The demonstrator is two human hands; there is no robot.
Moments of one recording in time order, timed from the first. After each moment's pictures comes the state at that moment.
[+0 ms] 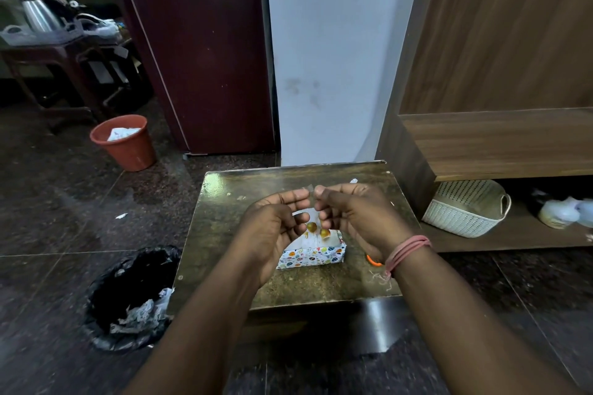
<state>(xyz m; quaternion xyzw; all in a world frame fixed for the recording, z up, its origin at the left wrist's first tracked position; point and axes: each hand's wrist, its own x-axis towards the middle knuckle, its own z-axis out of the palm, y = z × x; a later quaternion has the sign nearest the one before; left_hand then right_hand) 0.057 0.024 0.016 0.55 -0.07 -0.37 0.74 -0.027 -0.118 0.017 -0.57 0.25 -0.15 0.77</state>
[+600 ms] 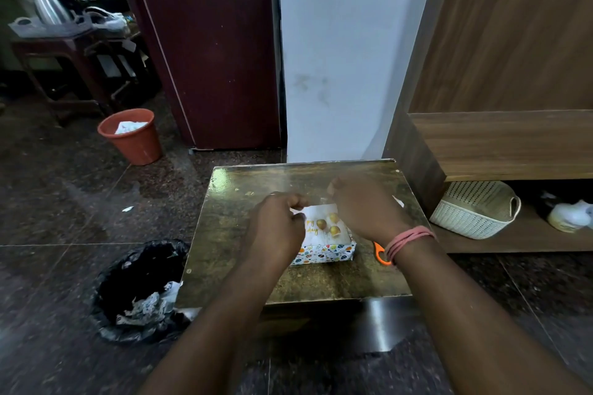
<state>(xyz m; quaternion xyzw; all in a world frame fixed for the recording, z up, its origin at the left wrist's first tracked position) 0.063 0.026 -0.001 0.87 -0.25 -0.10 0.41 -0.011 -0.128 0.014 -0.90 0.23 -0.14 0.35</state>
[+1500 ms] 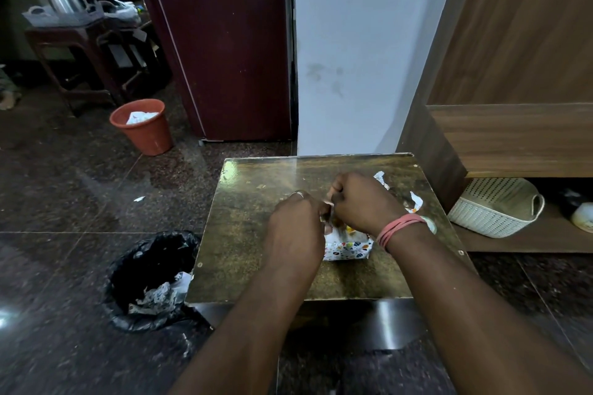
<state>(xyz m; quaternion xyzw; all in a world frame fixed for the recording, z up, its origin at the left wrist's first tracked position) 0.051 0.026 -0.001 0.90 -0.35 0.00 0.26 0.022 -0.120 0.006 -0.94 0.22 -0.04 0.26</state>
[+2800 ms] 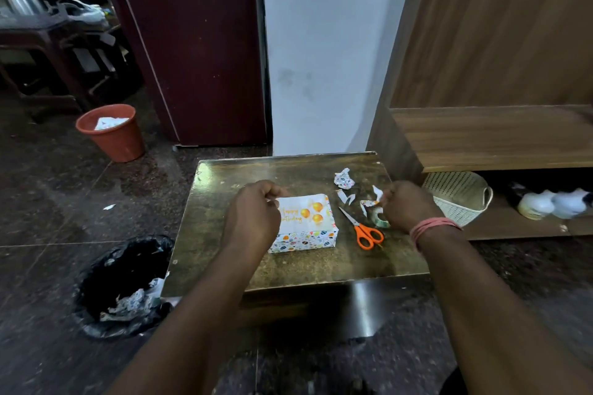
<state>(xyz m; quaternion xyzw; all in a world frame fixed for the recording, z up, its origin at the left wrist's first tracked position) 0.072 0.031 -0.007 0.87 -0.20 -0.09 0.44 -0.065 -0.198 -0.008 -0.86 0.46 0.00 0.22</state>
